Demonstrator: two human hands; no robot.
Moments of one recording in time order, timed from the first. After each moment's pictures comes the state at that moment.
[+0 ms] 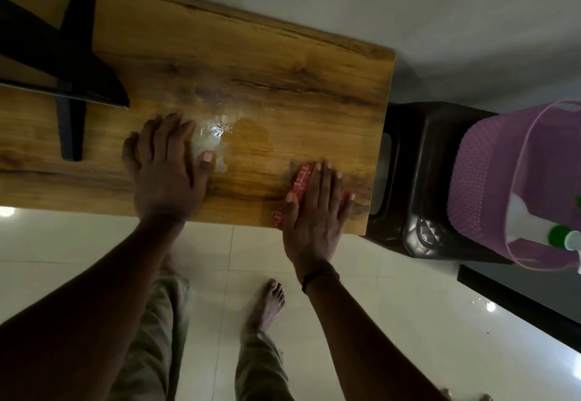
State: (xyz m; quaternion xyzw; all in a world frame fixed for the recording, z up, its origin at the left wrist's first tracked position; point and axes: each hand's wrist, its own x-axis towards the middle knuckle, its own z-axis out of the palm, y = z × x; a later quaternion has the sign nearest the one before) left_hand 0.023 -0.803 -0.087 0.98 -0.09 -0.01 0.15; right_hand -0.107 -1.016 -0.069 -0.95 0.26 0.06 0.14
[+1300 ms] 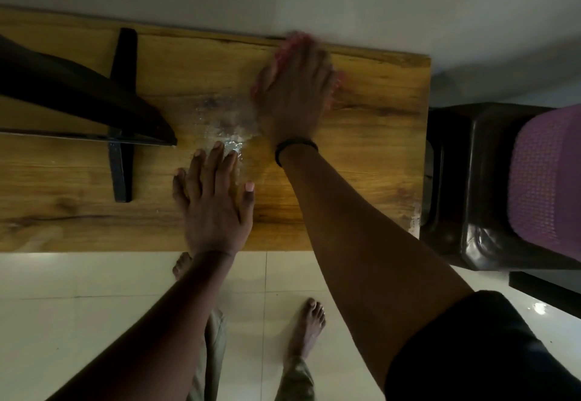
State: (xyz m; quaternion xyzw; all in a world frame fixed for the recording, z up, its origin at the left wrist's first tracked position) left_hand 0.023 -0.806 -0.082 0.98 -0.10 -0.04 0.13; right_hand 0.150 -0.966 -0.075 -0.95 0.31 -0.04 0.08
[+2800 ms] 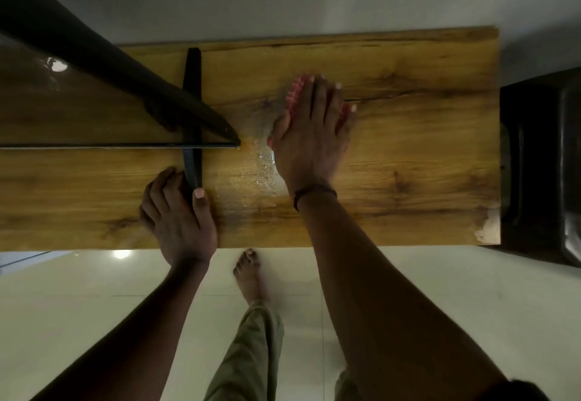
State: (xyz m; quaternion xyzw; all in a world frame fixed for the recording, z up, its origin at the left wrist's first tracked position) left_hand 0.049 -0.662 -0.099 0.99 0.02 0.05 0.13; right_hand 0.097 -0.890 -0.076 -0.95 0.29 0.02 0.14
